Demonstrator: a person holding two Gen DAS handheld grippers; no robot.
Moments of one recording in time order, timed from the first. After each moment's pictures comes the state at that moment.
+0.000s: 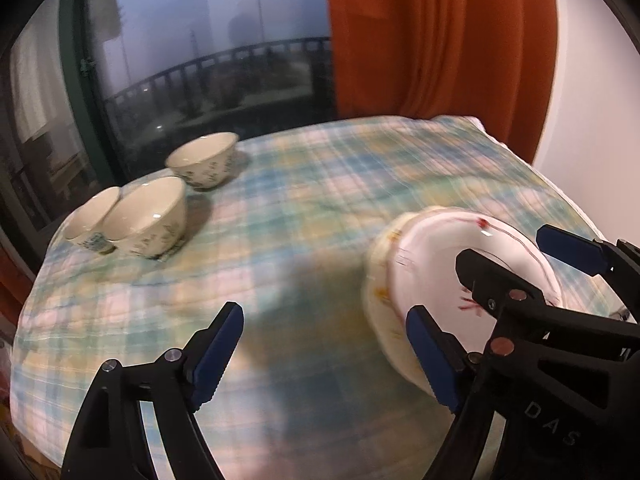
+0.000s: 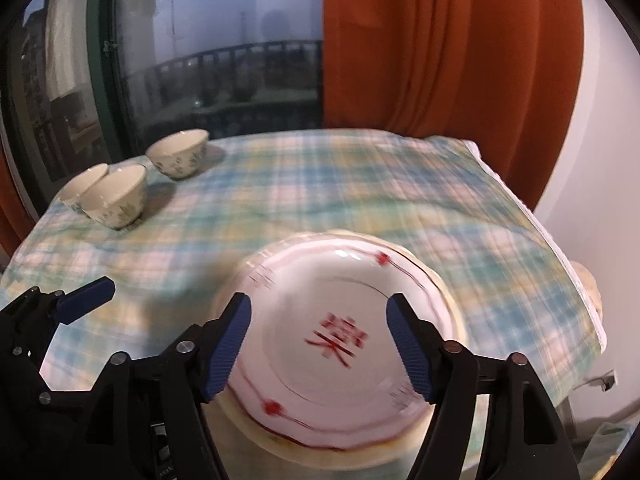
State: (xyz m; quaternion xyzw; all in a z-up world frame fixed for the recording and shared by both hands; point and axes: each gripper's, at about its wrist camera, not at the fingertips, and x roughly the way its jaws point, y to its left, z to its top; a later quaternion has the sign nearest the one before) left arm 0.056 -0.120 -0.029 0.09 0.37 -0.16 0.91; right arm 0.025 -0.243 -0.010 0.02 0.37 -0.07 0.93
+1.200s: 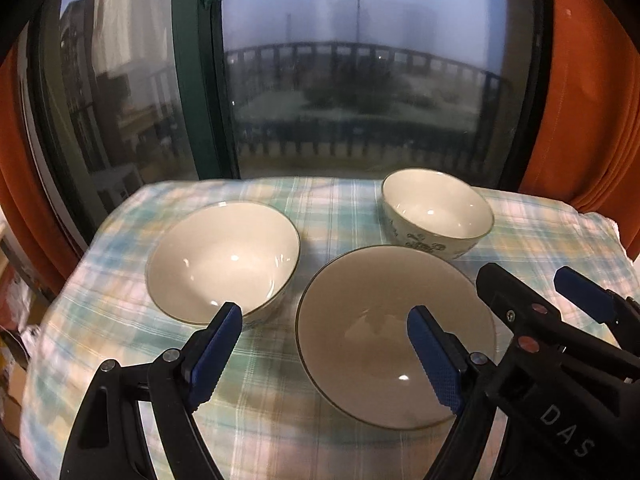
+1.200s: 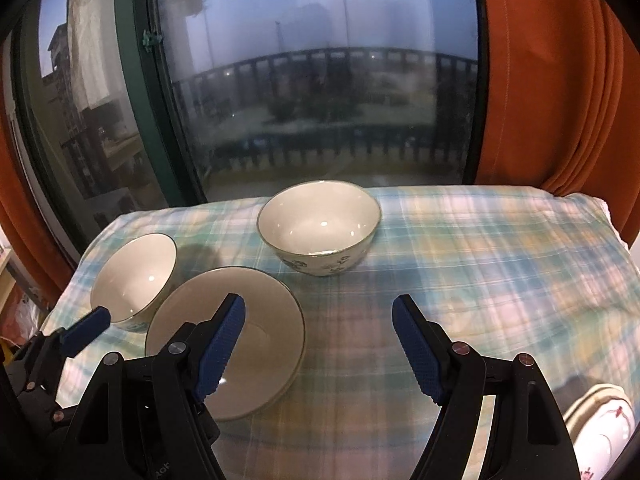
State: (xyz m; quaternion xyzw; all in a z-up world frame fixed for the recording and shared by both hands) left arm 0.261 0.070 -0.038 -0.01 0.37 -0.02 0.93; right arm 0.258 -0.064 -0.017 0.04 0.36 0.01 0.93
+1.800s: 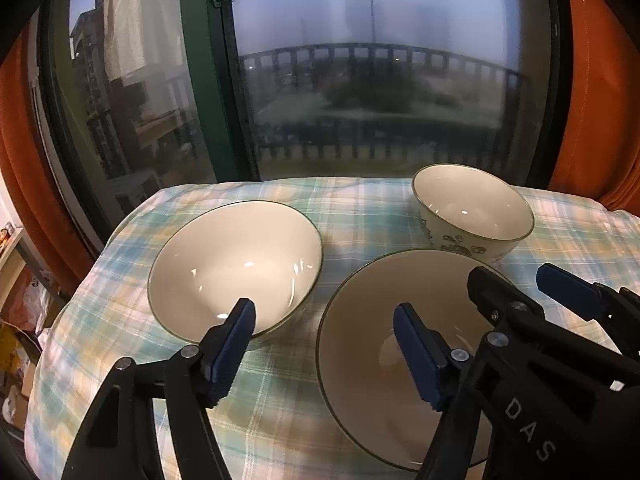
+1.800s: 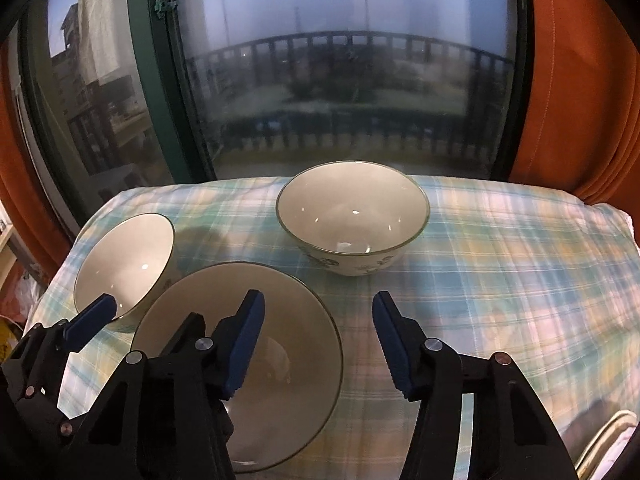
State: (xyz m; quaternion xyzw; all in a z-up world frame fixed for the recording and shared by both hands) left arm 0.274 0.066 -0.051 0.02 0.36 0.03 0.93; right arm 0.292 -0.043 -0.042 0.02 0.38 0.04 0.92
